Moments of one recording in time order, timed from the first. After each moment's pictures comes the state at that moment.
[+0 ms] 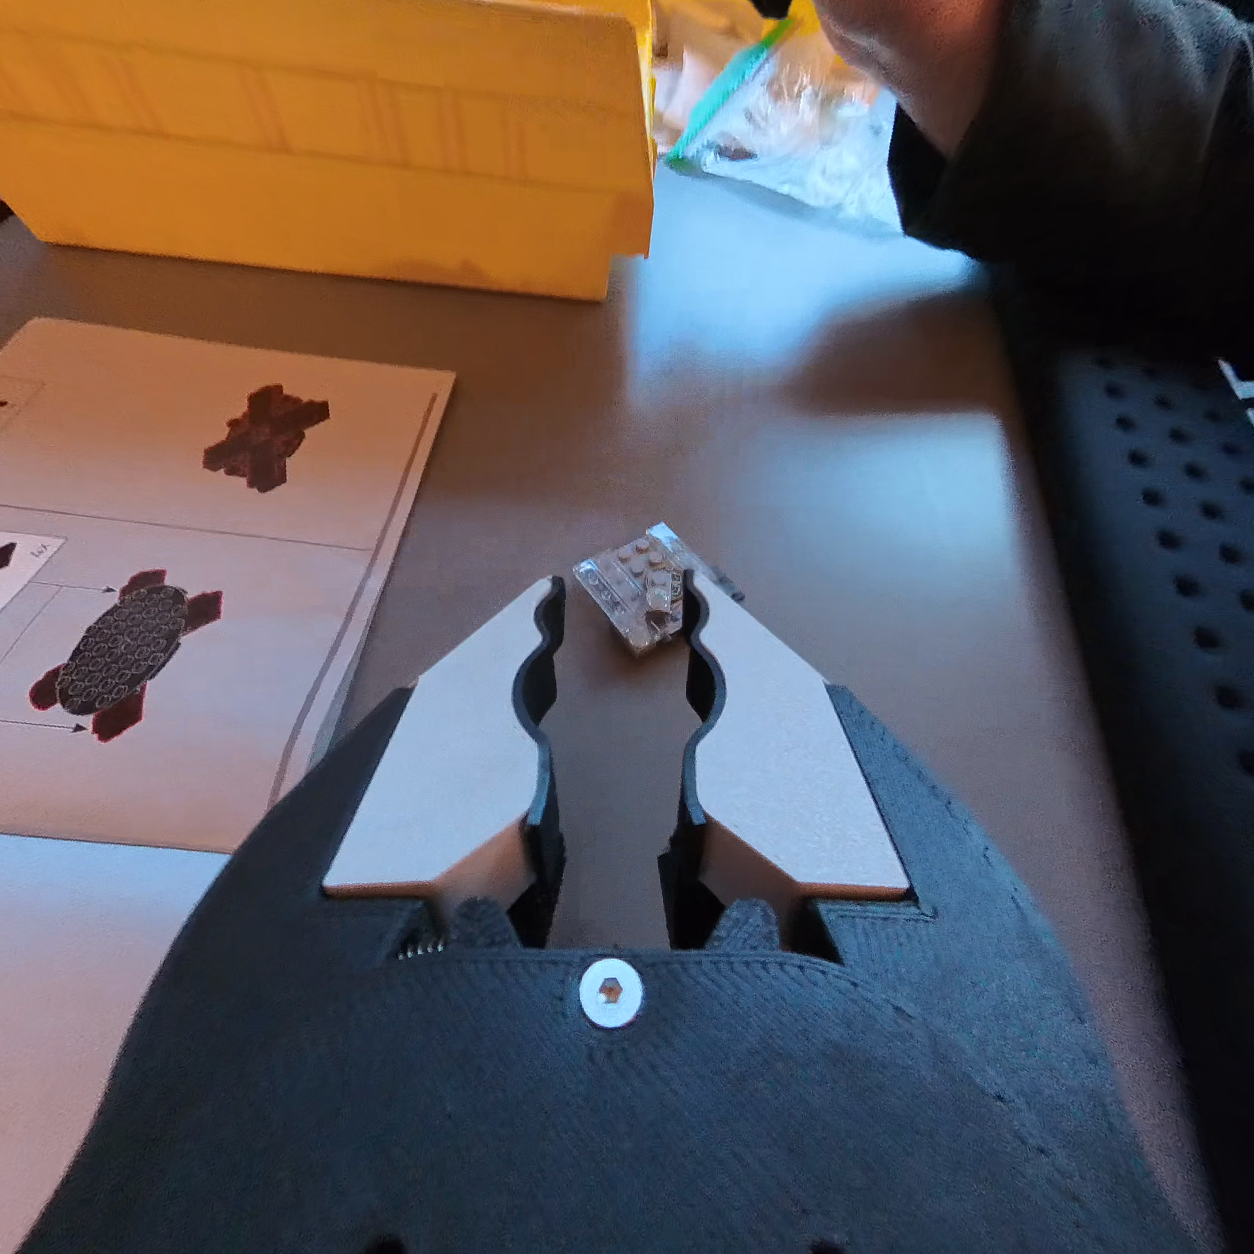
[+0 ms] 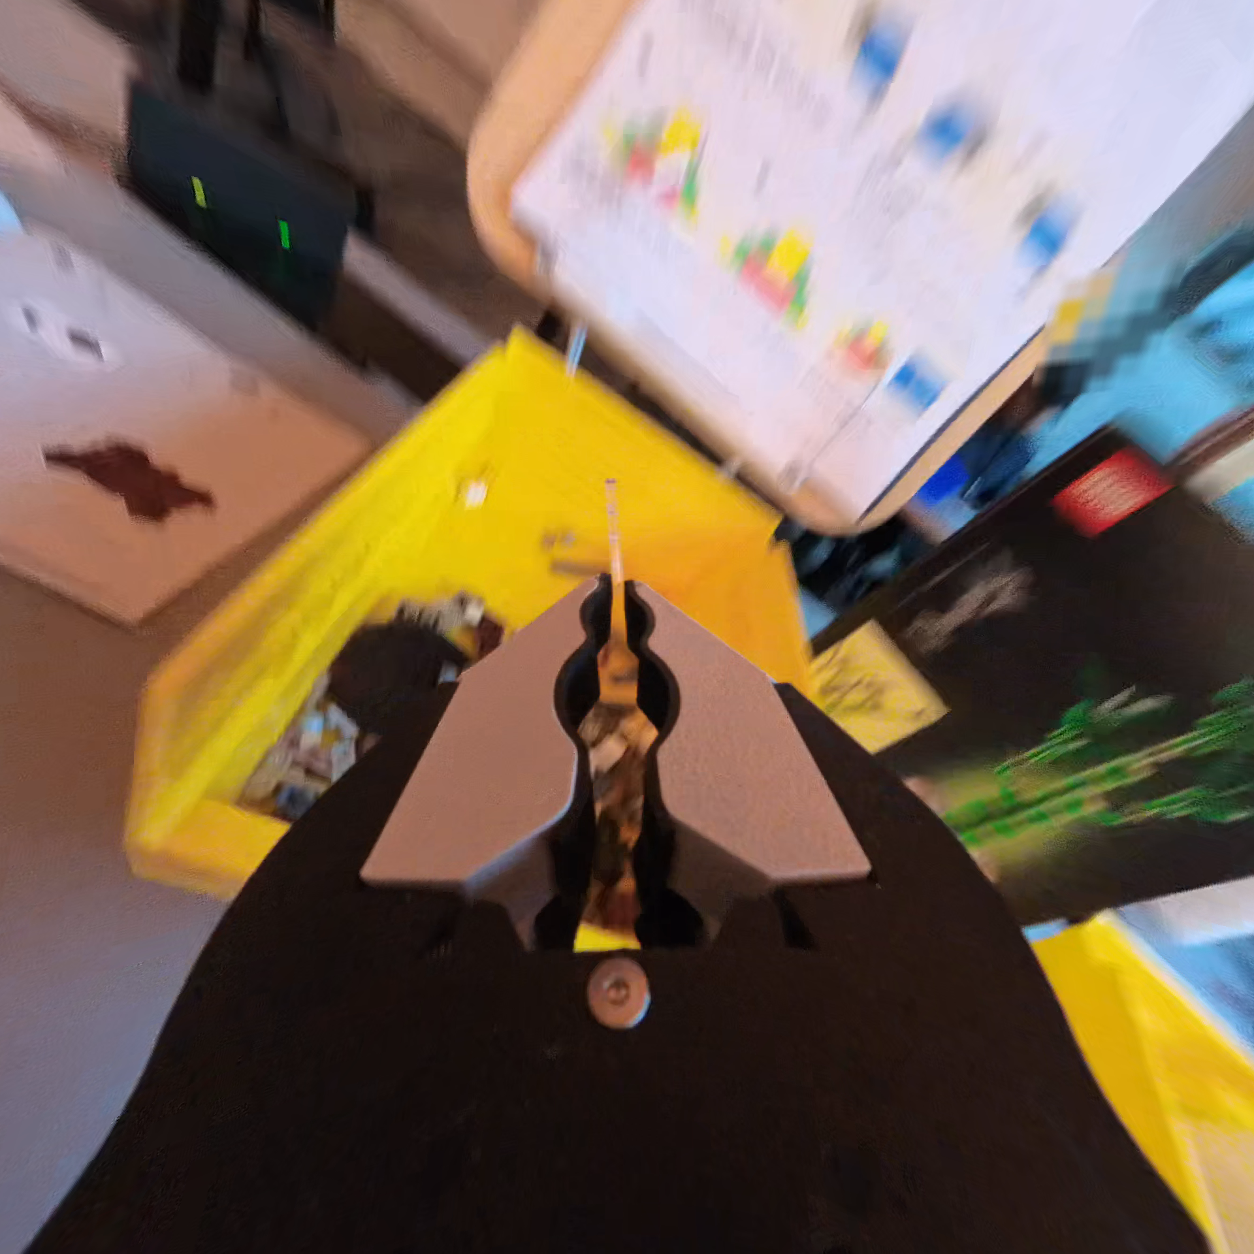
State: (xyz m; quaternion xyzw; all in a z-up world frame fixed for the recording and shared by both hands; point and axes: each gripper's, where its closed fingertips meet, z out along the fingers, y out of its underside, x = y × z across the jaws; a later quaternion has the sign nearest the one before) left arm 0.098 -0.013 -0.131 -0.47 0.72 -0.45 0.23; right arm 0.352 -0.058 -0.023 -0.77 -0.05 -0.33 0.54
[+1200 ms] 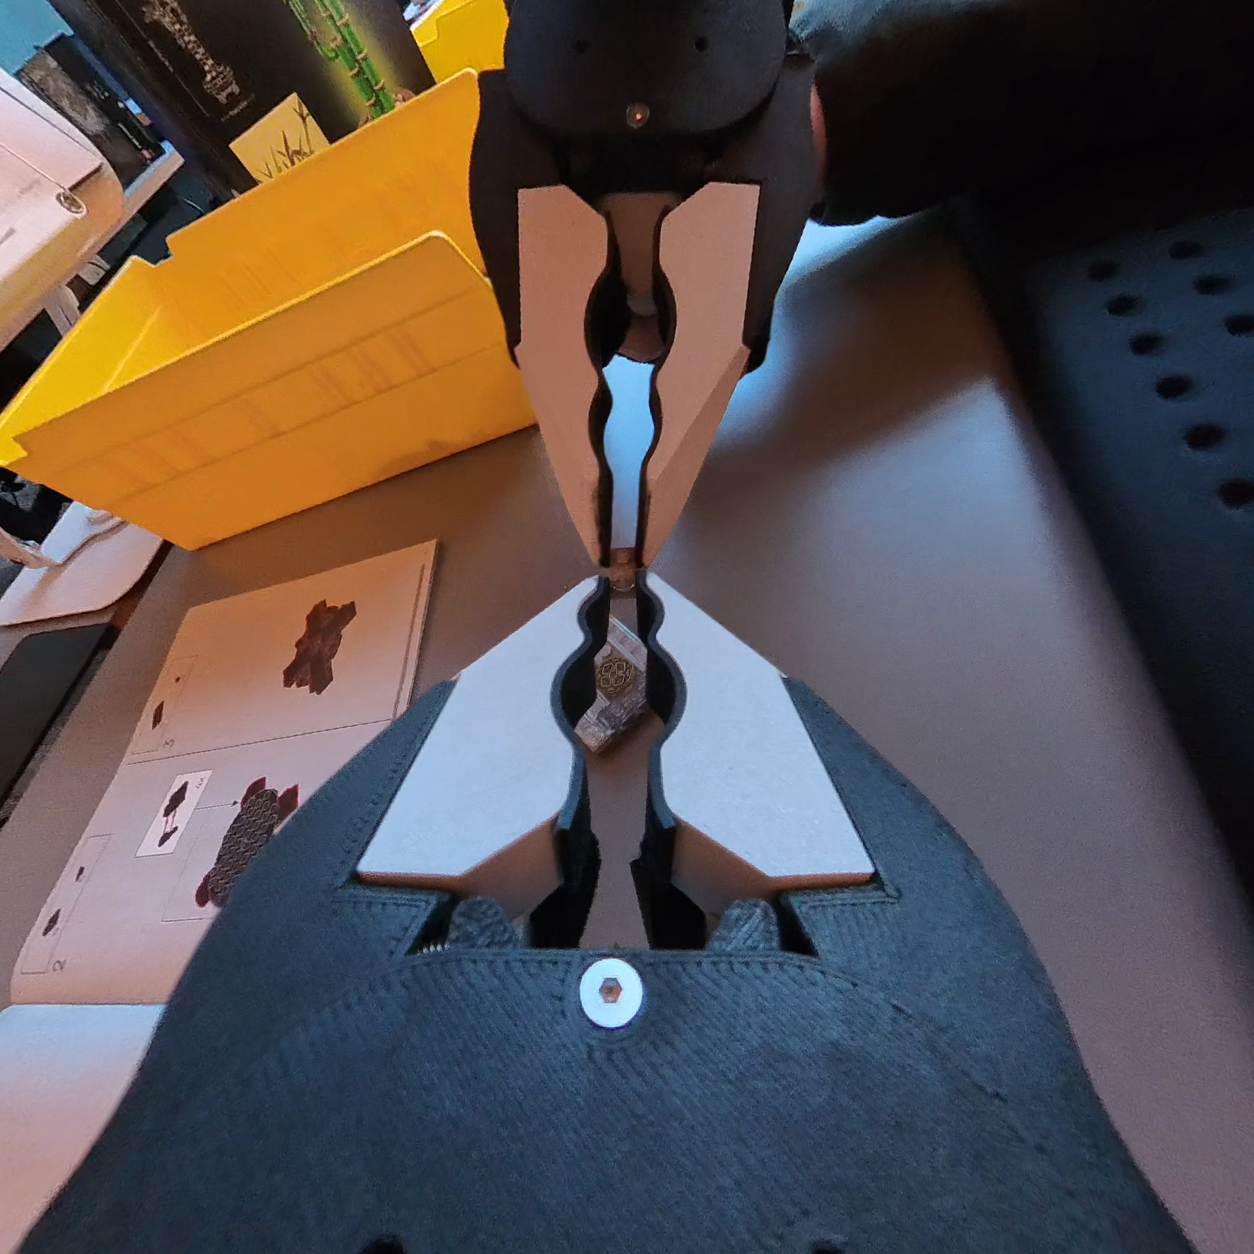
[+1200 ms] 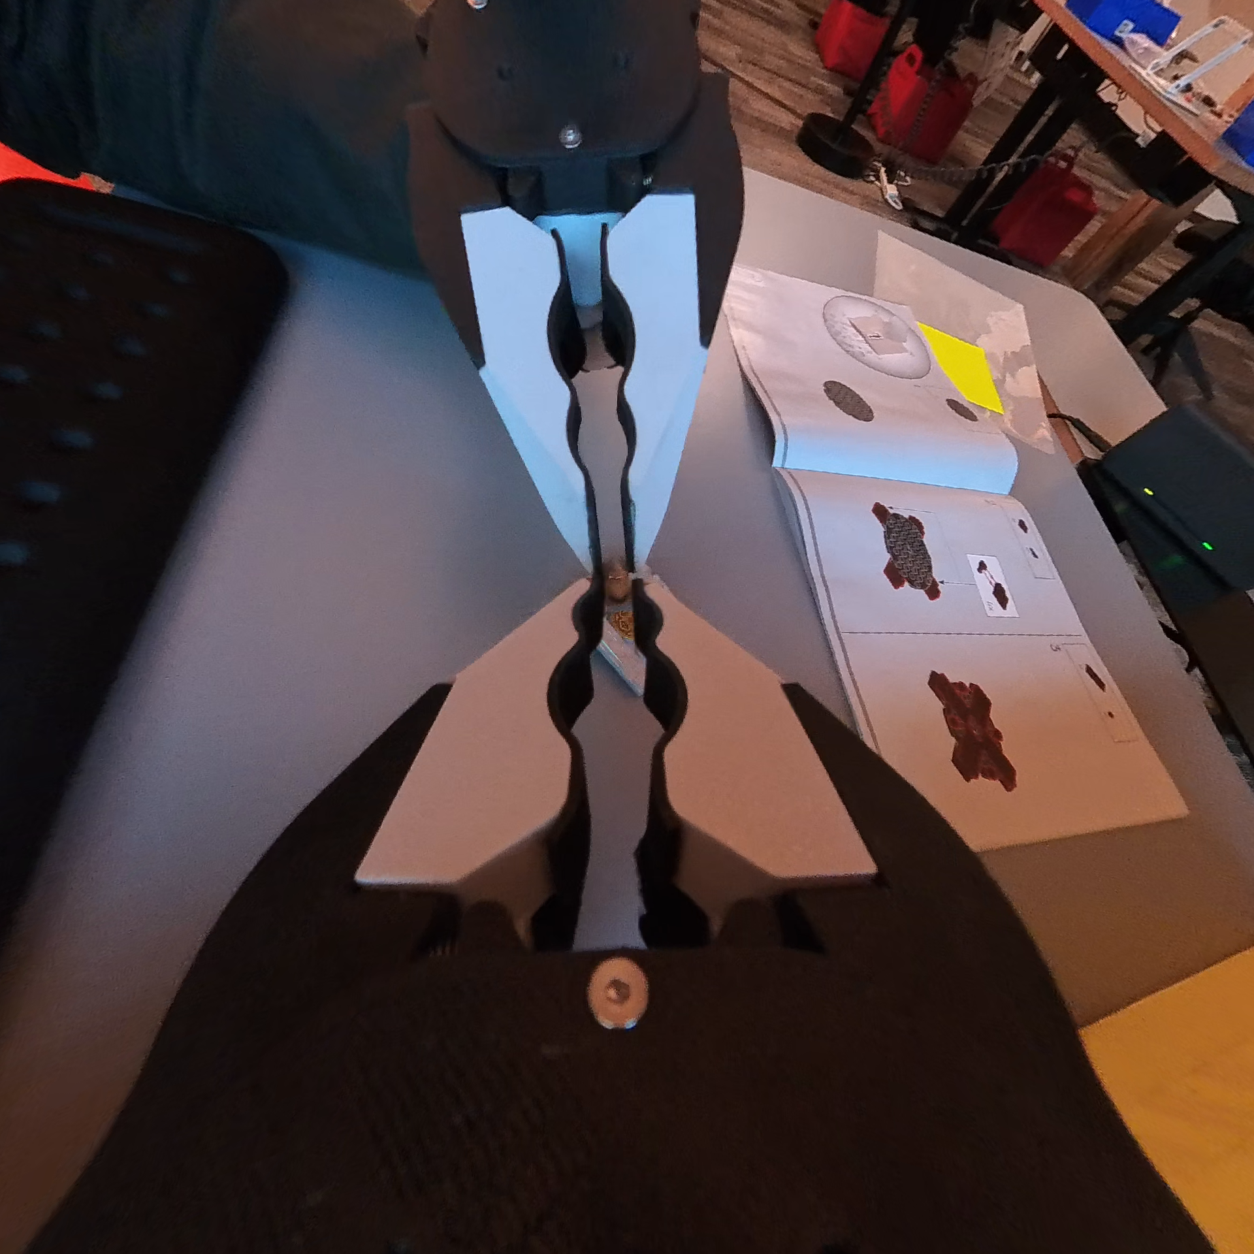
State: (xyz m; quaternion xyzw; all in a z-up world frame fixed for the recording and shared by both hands) left arm 0.101 -0.057 -0.111 -0.32 0.78 -0.39 0.37; right arm 0.096 -0.049 -0.108 -0.74 -0.43 0.10 0.51
